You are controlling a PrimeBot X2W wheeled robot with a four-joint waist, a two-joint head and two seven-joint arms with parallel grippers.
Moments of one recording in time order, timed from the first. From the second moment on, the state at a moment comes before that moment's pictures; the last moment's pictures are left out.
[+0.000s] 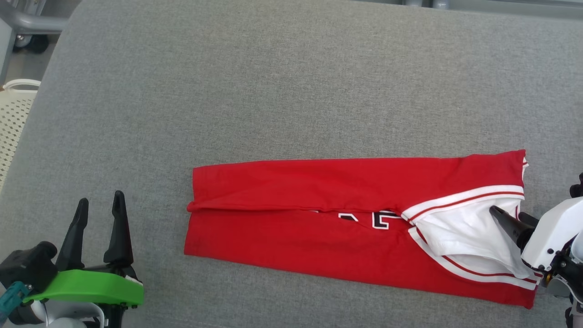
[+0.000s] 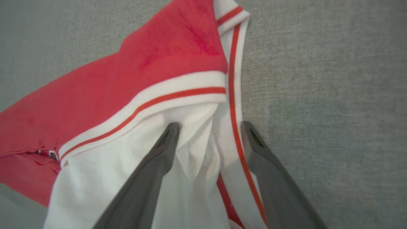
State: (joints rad) left arm -0.05 0.48 -0.33 -0.02 -0.84 0.22 -0.26; right arm -0.11 -0.11 -0.33 -0.12 0.49 0.13 0.91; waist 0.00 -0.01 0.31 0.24
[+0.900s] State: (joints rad) left arm -0.02 0.36 -0.26 0.09 -0.73 0.04 -0.26; right arm -0.17 -0.15 -0.30 0.09 0.51 0.13 0.92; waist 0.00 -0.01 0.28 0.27
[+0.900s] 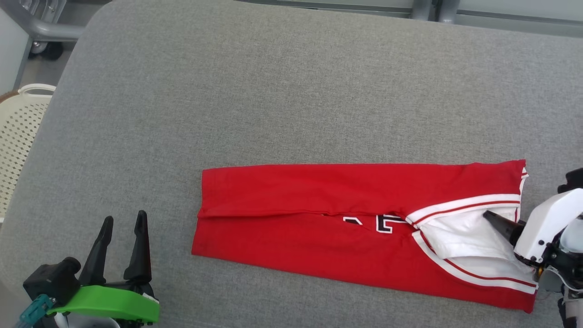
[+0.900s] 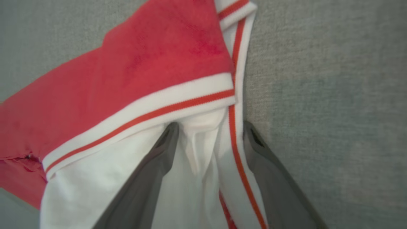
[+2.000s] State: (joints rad) left arm -0.05 0.40 -0.35 0.19 -0.69 -0.04 -0.22; right arm -0.21 -0.05 -0.33 -0.37 0.74 0.13 1.35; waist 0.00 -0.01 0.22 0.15
